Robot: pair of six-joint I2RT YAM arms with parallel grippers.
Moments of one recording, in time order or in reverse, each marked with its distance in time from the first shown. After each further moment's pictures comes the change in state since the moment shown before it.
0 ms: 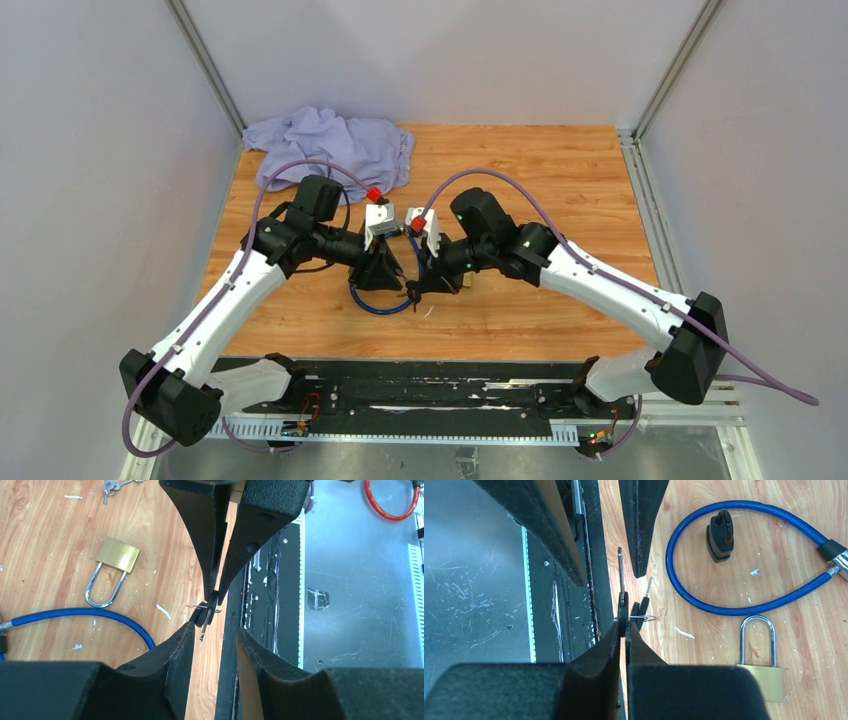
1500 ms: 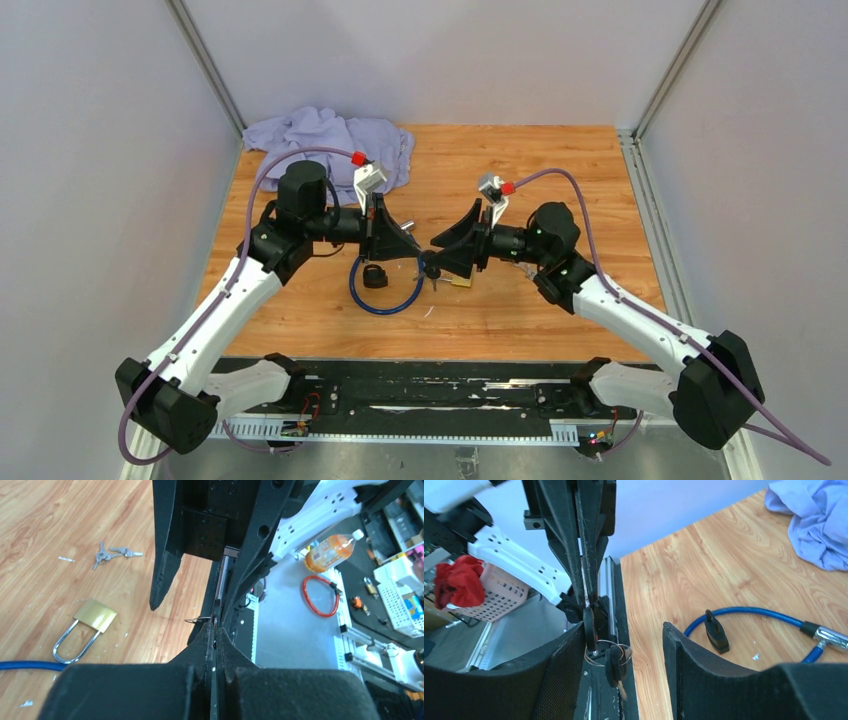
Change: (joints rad) left arm 0.000 -0.041 -0.034 0.484 0.059 -0.635; right arm -0.238 -0.232 -0.449 0.945 -0.196 0.586
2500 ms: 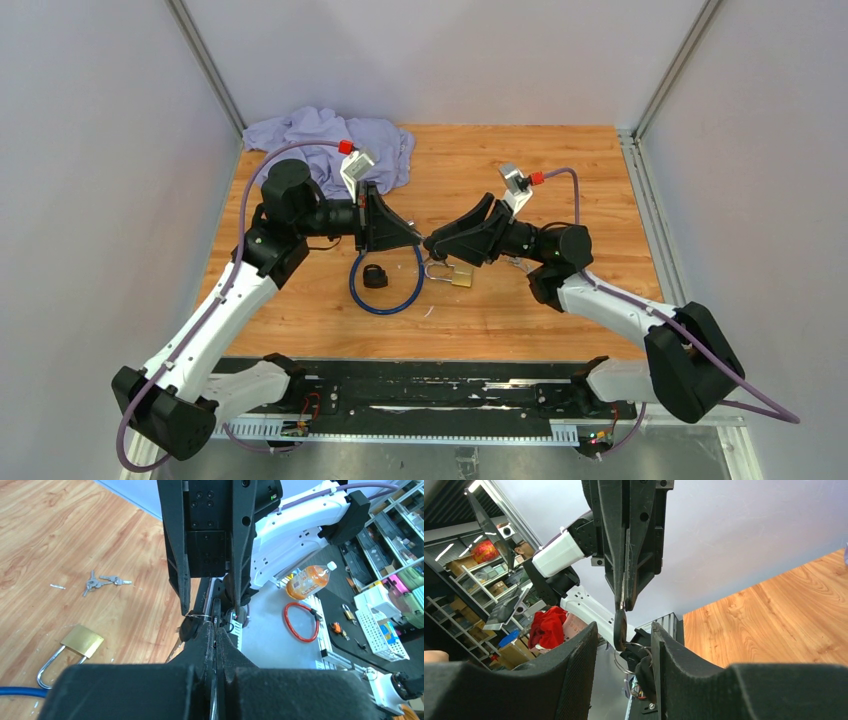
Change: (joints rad) left arm 0.019 -0.032 -0.015 0.227 0.008 -0.252; right arm -0.066 0.147 -0.129 0.861 -0.049 0.631
